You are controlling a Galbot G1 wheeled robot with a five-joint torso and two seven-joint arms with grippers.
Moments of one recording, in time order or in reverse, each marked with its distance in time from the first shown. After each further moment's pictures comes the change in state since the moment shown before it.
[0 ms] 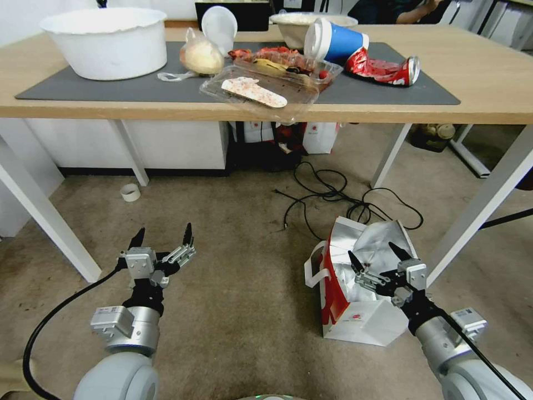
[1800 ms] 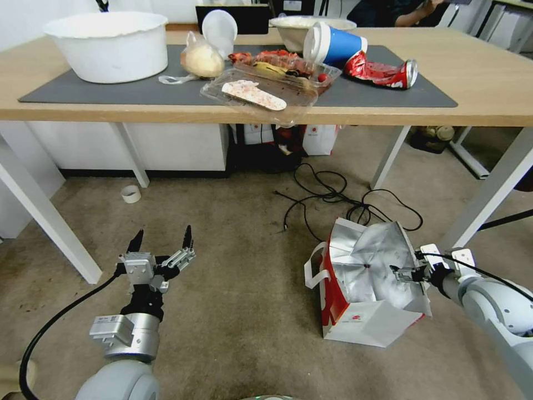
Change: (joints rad) left arm 0.033 0.004 0.010 -0.009 0.018 -0.052 -0.005; right arm 0.369 -0.445 -0.110 -0.440 0.245 -0.509 0.100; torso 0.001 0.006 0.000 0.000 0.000
